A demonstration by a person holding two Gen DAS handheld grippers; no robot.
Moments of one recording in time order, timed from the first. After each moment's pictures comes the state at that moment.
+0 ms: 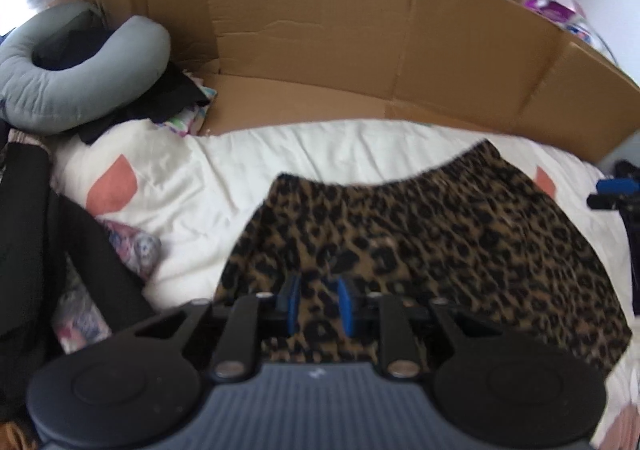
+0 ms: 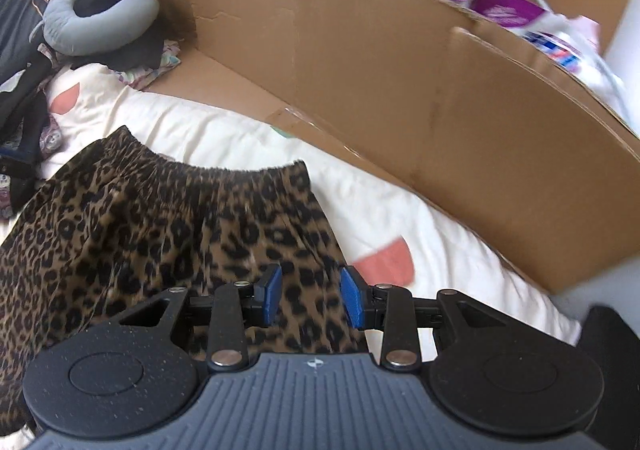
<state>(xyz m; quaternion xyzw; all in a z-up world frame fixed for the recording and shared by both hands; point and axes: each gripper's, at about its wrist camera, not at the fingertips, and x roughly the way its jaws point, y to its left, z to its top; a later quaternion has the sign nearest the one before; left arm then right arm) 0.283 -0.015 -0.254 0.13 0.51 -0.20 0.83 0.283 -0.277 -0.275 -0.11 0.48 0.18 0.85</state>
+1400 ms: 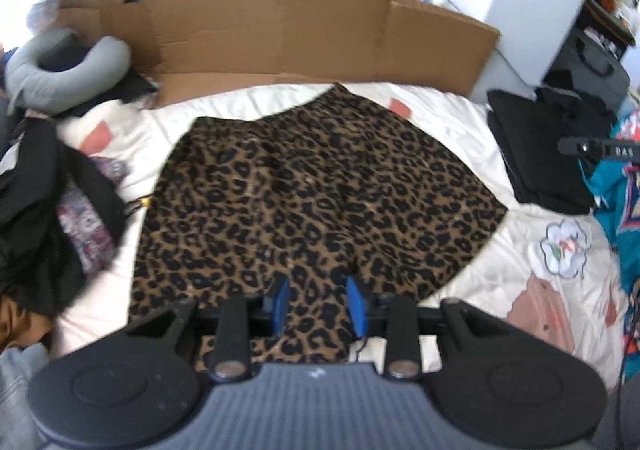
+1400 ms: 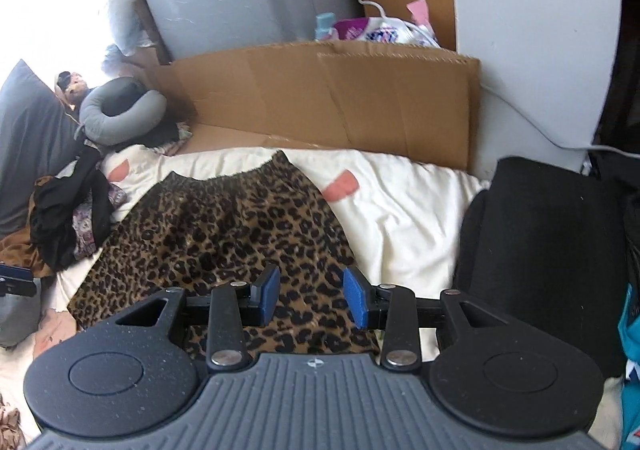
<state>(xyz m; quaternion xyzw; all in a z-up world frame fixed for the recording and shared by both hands) 0.067 -0.007 -0.174 0.14 0.49 -0.28 0.81 0.073 -0.419 -0.189 0.05 0.41 0.14 0.90</state>
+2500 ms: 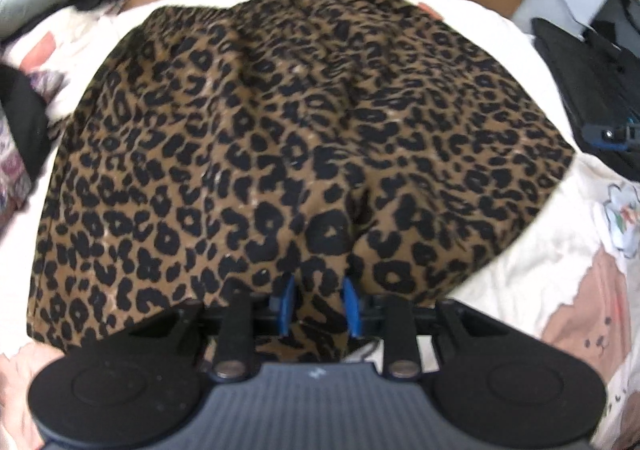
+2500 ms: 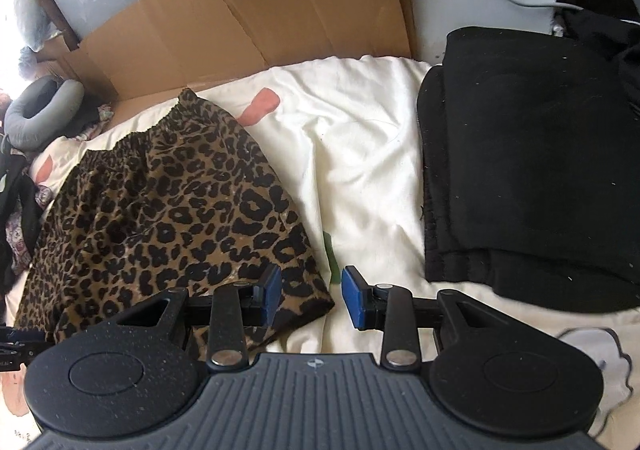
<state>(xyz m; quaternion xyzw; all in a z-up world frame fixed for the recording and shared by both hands) 0.090 -0.042 -0.320 0.14 0.56 -0.24 0.78 0.103 -0.440 -0.321 0.13 0.47 0.06 0.87</state>
